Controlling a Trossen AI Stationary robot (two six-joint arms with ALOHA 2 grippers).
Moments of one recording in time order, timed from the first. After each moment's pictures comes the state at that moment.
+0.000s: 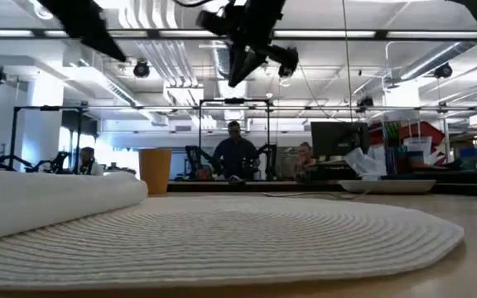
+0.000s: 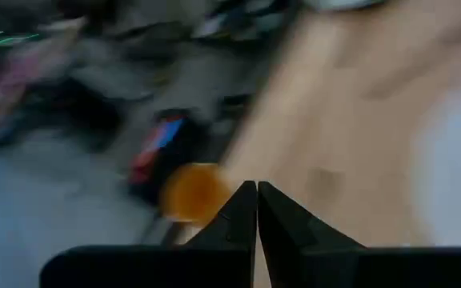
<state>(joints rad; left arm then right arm) 0.02 0.88 0.93 -0.77 -0.83 -0.04 -0.13 1.96 1.99 -1.01 0.37 0.82</state>
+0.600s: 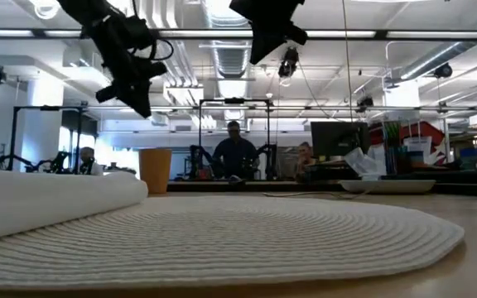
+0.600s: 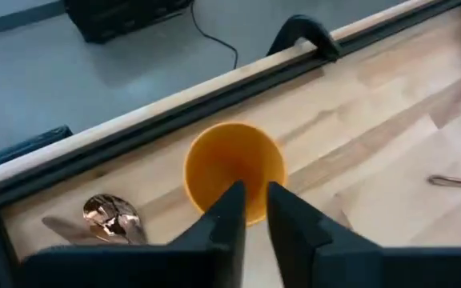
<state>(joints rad) 0.91 1.30 1.18 -0.79 0.04 -0.25 -0.23 1.83 1.98 -1.03 0.39 0.30</state>
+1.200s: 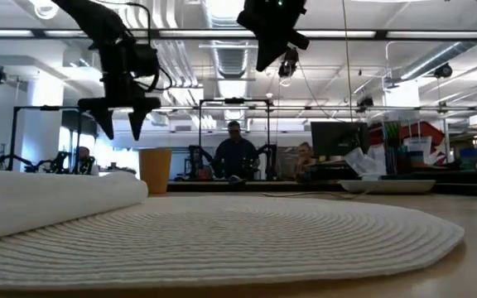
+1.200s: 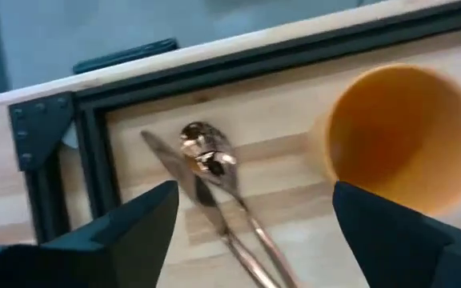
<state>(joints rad) 0.92 1.46 1.15 -0.92 -0.25 -0.40 -0.30 1.83 1.97 -1.02 0.39 0.22</state>
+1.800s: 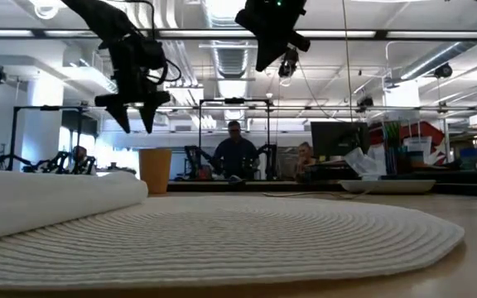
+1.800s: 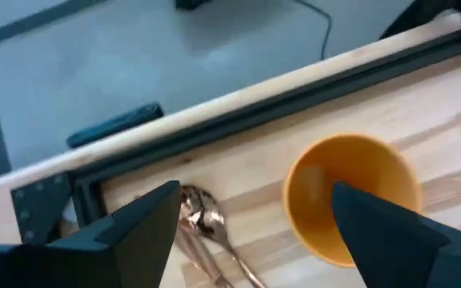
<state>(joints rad) 0.93 1.49 1.27 -0.86 -0.19 -0.24 -0.31 1.83 1.97 -1.01 0.38 0.30</state>
